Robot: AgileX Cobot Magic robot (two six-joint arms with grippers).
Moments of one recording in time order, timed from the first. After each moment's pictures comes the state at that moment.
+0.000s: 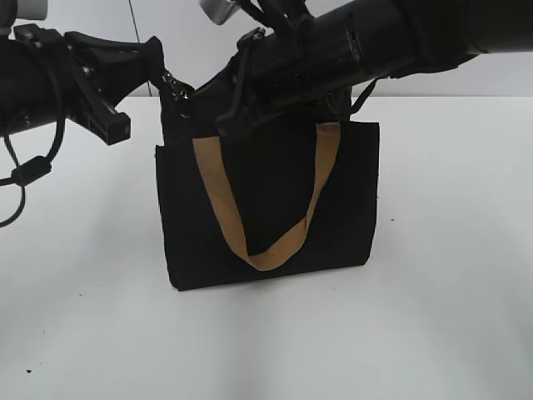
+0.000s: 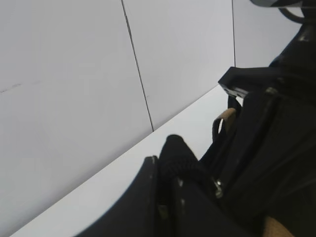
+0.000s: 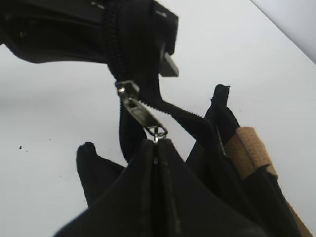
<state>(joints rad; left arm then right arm) -0.32 1.43 -0.67 0.75 -0.72 -0.31 0.52 1.84 -1.29 1.30 0.56 -1.63</state>
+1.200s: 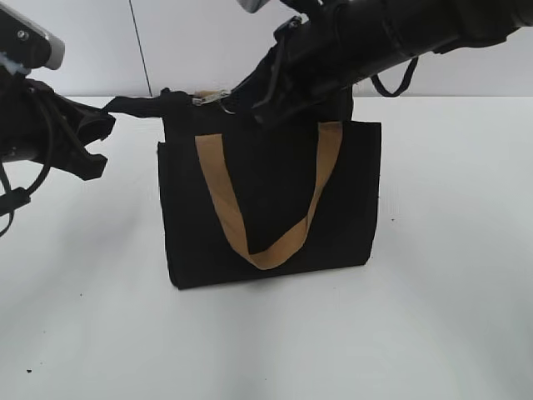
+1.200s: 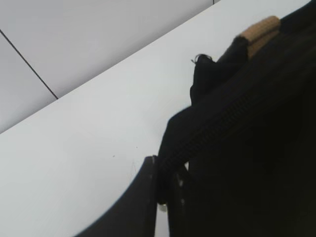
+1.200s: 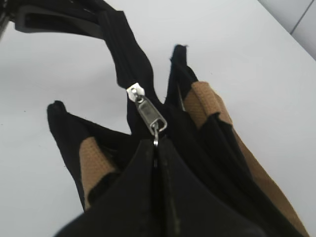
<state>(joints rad) -0.32 1.41 -0.67 0.70 -0.23 -0.31 0.48 1.78 -1.29 1.00 0.55 -1.35</state>
